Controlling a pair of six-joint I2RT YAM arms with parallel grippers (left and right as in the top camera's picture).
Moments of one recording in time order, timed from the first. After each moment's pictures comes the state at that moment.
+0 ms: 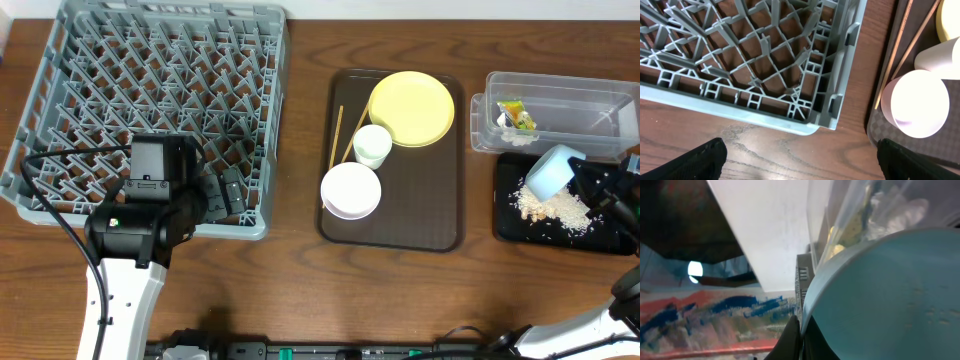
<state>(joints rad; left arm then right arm) -0.07 1.08 1.09 -1.06 0.07 -0.30 -0.88 1.91 1.02 -0.40 -1.48 0.32</state>
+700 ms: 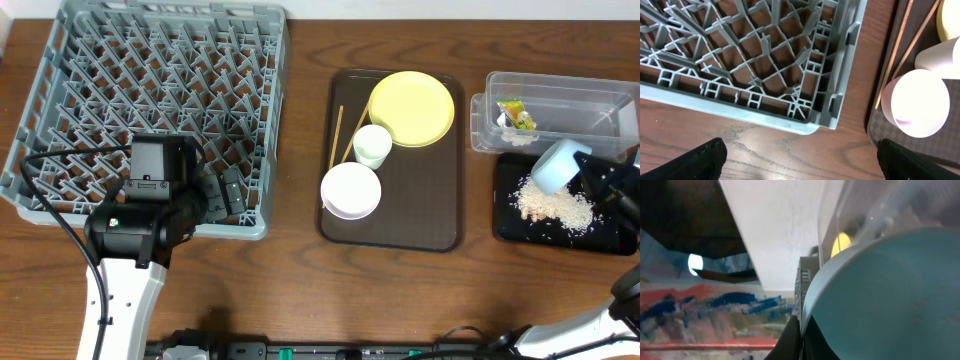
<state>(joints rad) -0.07 1.08 1.09 -1.07 0.07 -0.30 -0.87 1.91 1.03 -0.24 -1.51 0.40</state>
